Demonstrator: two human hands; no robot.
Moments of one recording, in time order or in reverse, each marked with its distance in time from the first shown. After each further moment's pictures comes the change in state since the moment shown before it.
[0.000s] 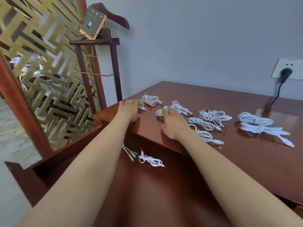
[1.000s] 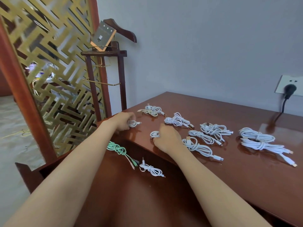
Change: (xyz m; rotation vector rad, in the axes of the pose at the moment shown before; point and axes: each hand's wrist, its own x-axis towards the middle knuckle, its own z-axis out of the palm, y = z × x) left_hand -0.023 -0.039 -0.019 -0.388 -0.108 0.086; right_hand -0.011 -0.025 -0.013 0.205 -0.013 0.110
